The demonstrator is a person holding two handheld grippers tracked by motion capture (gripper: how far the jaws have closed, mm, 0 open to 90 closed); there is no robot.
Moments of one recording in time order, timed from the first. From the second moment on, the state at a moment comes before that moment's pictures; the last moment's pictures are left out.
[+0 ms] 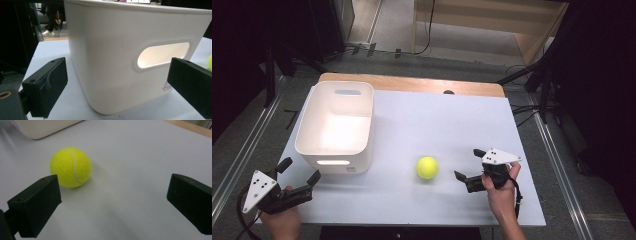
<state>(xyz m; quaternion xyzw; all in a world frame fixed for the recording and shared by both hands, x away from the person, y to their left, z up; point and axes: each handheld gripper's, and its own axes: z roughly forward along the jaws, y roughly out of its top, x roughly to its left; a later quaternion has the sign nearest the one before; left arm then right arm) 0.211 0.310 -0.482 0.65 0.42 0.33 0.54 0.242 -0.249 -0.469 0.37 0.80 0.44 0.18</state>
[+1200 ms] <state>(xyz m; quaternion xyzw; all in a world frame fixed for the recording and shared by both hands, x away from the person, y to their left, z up) 0.211 0.311 -0.482 0.65 0.42 0.33 0.54 0.267 -0.202 -0.464 0.33 0.84 0.41 0.14</state>
